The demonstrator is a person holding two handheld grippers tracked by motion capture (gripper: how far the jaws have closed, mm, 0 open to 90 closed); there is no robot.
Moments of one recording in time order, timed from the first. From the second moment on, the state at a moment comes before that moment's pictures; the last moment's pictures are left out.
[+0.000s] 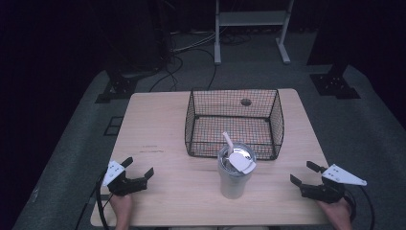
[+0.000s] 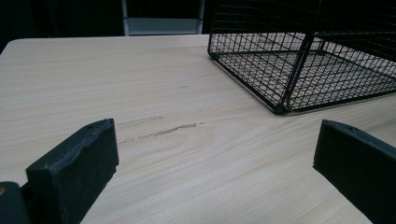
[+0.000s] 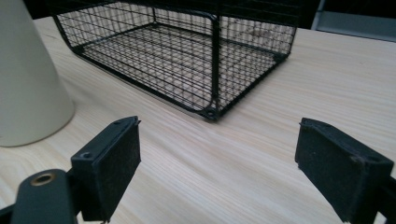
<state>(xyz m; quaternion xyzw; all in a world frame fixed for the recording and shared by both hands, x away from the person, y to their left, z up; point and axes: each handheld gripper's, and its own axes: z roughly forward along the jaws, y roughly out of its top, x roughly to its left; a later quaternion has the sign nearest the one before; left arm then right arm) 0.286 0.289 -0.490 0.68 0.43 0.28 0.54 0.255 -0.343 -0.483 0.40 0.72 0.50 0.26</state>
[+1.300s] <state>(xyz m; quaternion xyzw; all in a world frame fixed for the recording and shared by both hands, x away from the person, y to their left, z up) 0.285 0.288 -0.491 0.68 0.42 0.28 0.54 0.250 -0.249 -0.436 0.25 0.78 0.54 0.19</state>
